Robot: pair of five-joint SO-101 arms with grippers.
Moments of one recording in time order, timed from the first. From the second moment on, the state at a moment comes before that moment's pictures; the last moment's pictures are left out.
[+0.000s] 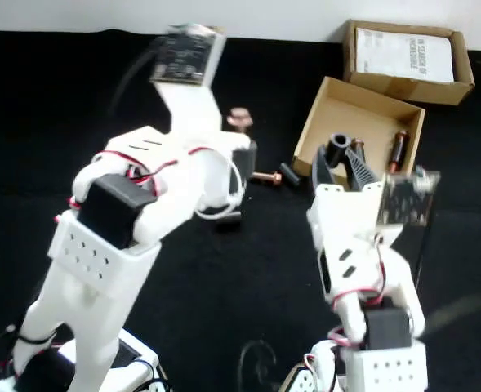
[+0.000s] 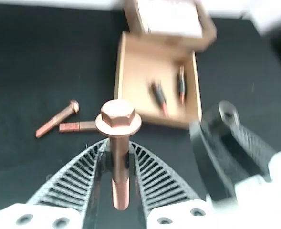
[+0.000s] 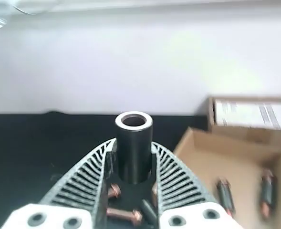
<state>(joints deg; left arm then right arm) 25.9 -29.1 -2.9 71.6 26.0 -14.0 -81.9 63.3 30.5 -5.2</state>
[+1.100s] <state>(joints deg) 39.0 -40.2 33.0 14.5 18.7 -14.9 -103.6 77.1 39.7 -5.2</state>
